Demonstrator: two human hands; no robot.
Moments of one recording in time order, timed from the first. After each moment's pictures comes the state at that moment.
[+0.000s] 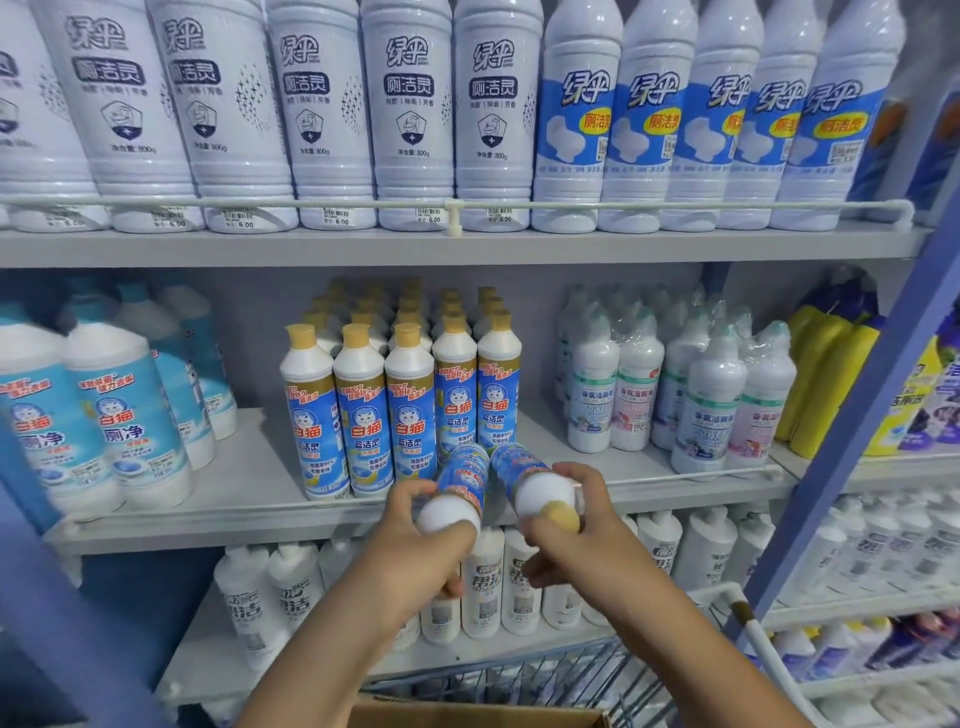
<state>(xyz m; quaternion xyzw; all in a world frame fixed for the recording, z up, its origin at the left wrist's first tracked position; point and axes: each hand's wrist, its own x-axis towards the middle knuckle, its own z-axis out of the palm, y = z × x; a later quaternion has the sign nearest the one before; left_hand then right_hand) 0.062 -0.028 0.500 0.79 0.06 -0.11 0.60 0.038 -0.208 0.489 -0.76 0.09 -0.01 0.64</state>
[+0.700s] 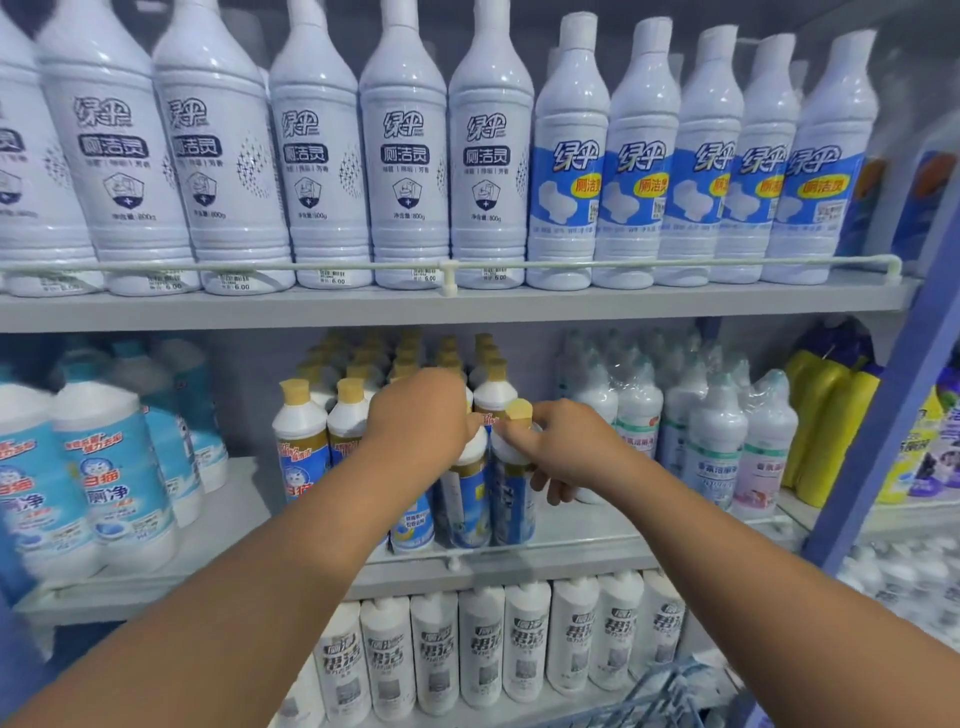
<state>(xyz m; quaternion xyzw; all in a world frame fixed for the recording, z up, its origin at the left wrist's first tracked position) 0.173 -0.063 0.612 0.98 -0.11 0.16 0.05 0.156 -0.227 0.580 -0.93 0.01 -0.02 0.37</state>
